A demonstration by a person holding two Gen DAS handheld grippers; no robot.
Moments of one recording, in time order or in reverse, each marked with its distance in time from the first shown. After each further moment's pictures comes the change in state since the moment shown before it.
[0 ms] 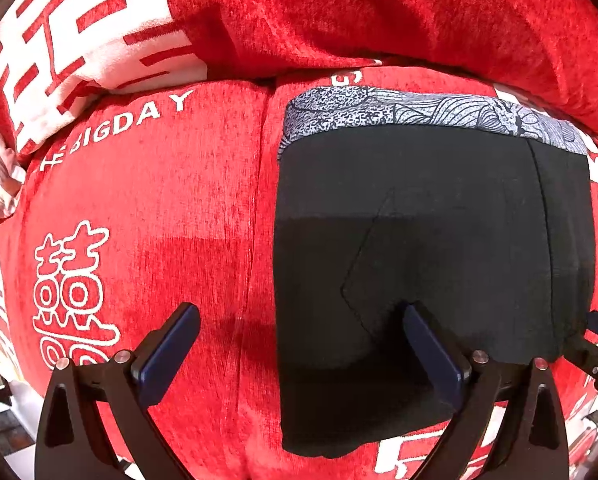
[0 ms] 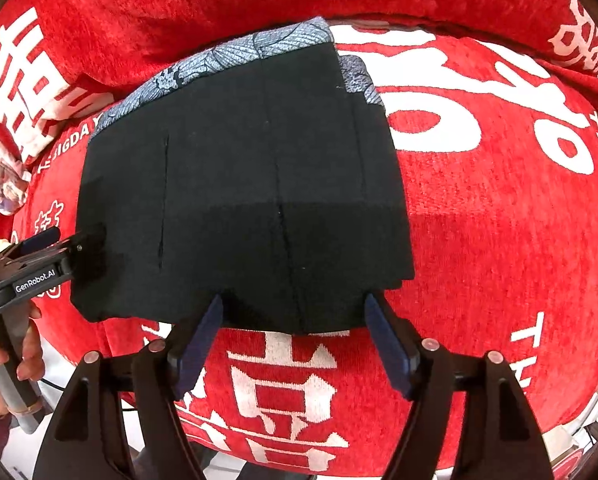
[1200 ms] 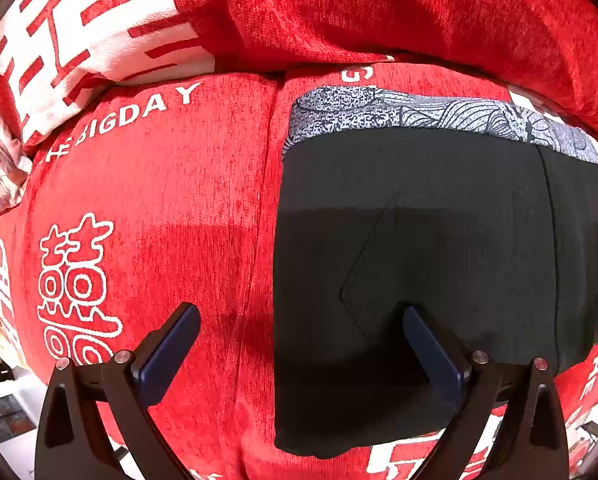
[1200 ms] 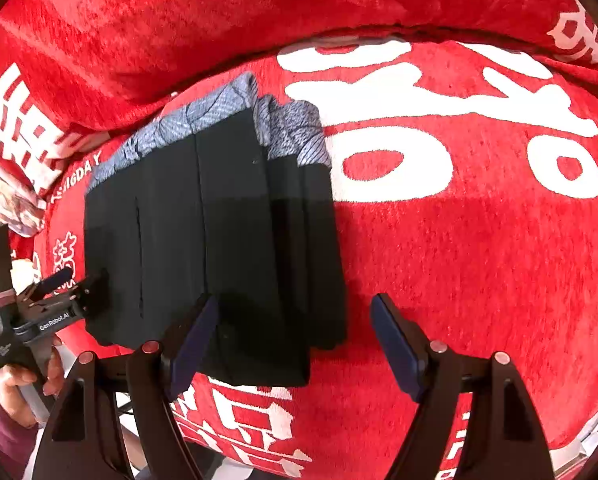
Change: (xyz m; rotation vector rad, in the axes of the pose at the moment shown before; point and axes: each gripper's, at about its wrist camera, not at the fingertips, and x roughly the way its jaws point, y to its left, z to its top) left arm 0.003 -0.005 0.005 -0.034 0.038 0.028; right arm -0.007 -0.051 0.049 0.046 0.016 0.105
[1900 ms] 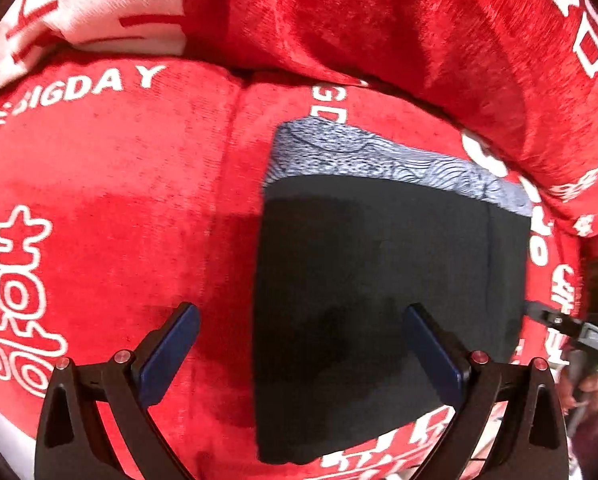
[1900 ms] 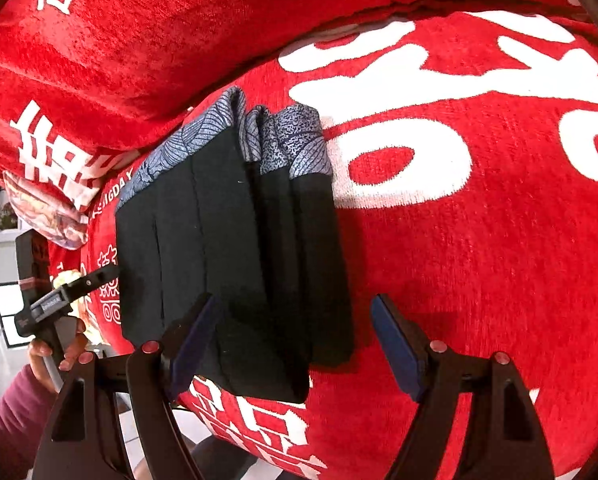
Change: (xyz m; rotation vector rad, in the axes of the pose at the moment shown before) left arm 0.006 0.040 0.026 -0.089 0.053 -0.397; right arm 0.009 -0.035 0.008 0.051 0.025 0.224
